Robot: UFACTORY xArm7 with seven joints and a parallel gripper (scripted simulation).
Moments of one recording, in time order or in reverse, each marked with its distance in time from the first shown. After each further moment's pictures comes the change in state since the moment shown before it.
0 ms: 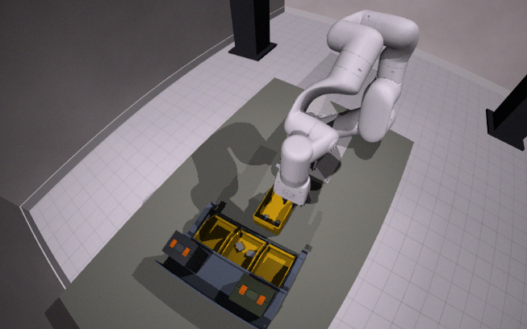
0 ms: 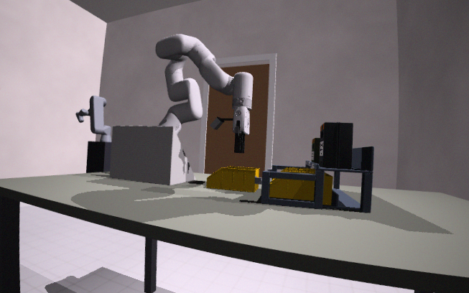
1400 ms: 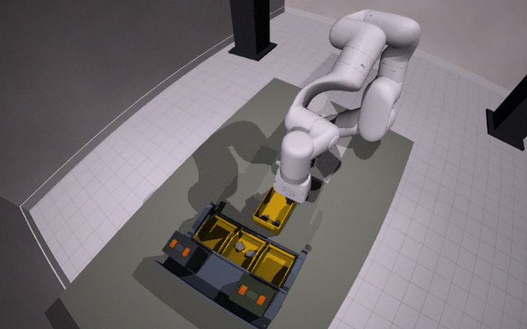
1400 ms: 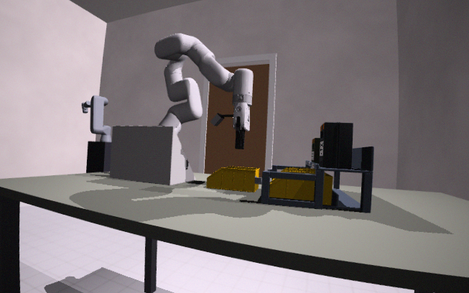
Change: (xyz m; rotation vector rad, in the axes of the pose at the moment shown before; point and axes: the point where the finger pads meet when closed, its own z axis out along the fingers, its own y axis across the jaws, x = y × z) arm 0.000 0.000 -0.014 0.000 -0.001 0.000
